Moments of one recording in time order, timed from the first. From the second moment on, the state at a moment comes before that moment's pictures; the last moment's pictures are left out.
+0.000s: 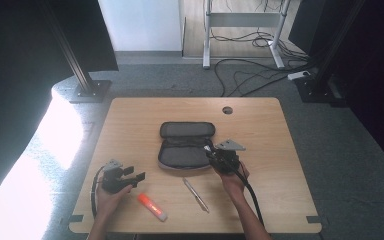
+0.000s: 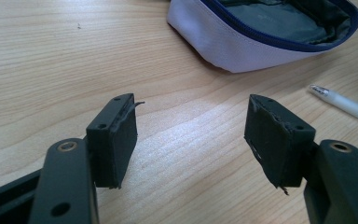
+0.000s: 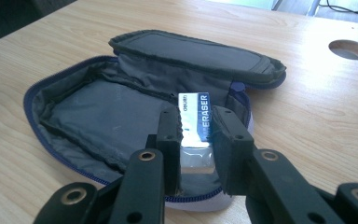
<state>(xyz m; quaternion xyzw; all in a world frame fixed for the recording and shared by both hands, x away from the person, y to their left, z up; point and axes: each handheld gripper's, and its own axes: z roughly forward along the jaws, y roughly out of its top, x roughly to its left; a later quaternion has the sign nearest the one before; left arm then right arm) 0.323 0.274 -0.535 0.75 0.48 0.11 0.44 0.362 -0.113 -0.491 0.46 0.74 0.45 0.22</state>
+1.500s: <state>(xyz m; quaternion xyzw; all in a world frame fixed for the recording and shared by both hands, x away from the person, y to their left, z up) 0.325 0.275 -0.537 0.76 0.48 0.09 0.43 0.403 -0.087 -0.527 0.46 0.77 0.38 0.22</state>
